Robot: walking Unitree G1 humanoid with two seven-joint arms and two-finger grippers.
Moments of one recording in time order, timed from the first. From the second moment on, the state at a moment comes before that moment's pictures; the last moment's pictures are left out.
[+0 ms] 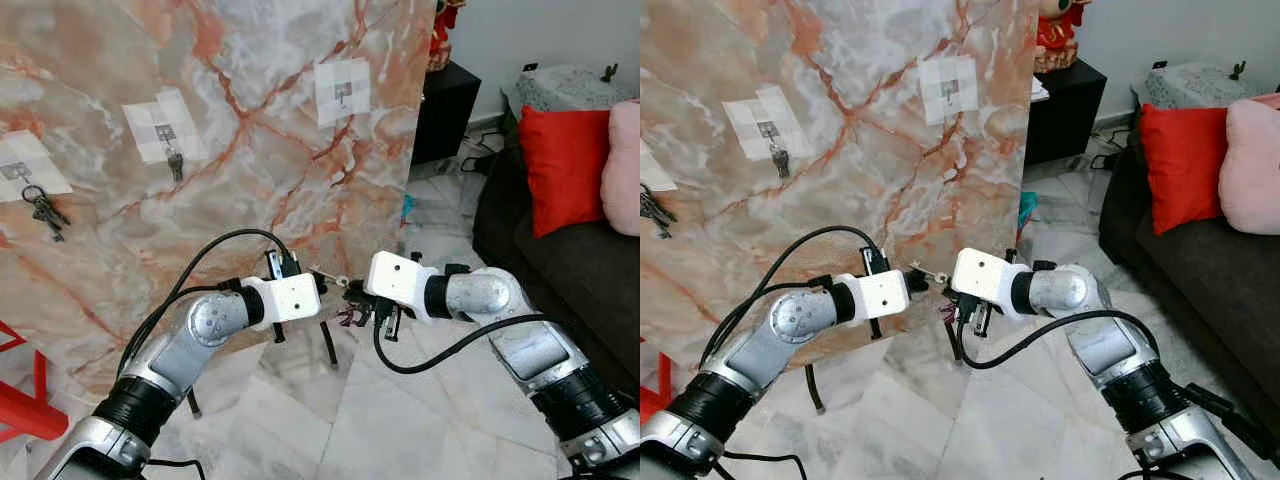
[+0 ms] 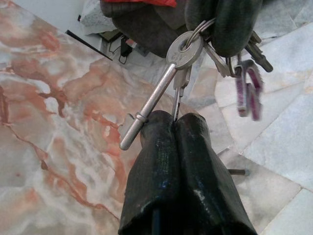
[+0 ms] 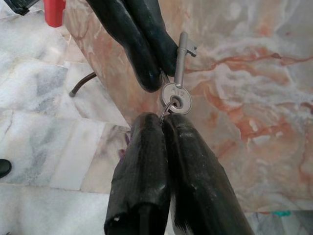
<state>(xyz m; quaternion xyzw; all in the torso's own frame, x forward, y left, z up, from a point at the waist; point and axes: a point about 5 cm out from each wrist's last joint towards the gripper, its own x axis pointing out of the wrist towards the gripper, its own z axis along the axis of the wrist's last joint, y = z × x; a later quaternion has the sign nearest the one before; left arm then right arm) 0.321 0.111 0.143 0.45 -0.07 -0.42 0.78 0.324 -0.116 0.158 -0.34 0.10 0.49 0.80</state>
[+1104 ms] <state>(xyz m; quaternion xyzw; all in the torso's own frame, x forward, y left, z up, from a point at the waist) 0.275 0.151 0.091 0.37 0.18 -0.56 0.71 0.321 -0.159 0.107 -0.44 0.22 0.42 0.76</state>
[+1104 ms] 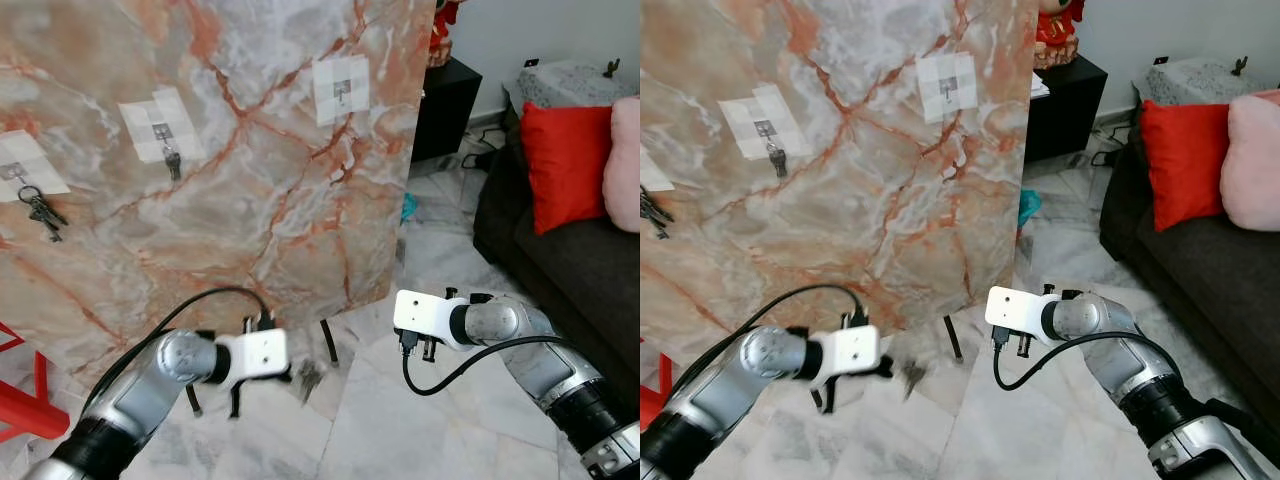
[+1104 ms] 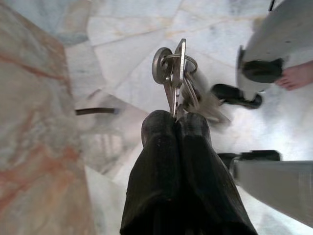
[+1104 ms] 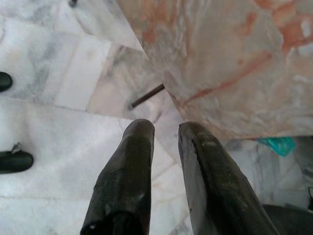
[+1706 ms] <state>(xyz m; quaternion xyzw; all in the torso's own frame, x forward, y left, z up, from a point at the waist) 0.204 0.243 -0.026 0.42 0.48 -0.42 0.65 0.283 -0.186 0.002 -0.32 0.38 0.29 0.82</state>
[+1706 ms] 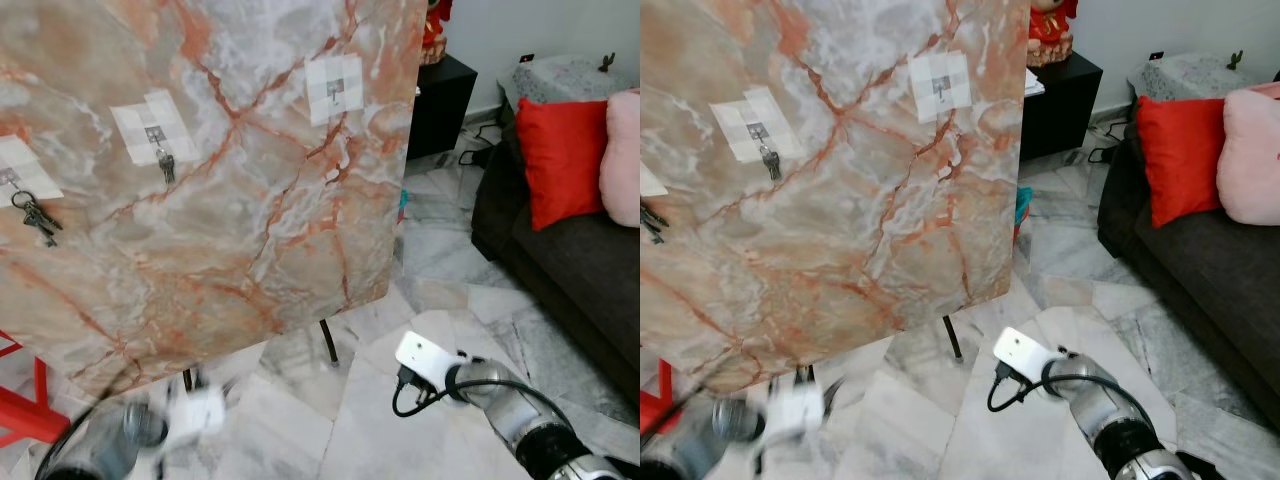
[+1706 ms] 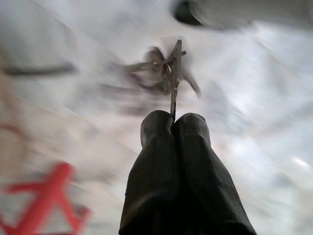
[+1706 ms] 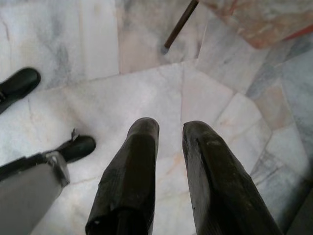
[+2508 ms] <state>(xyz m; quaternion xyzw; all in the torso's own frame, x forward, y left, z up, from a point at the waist) 0.303 0.167 0.099 0.31 0.11 -0.41 0.85 0.332 -0.160 0.080 -0.22 0.20 0.32 0.90</state>
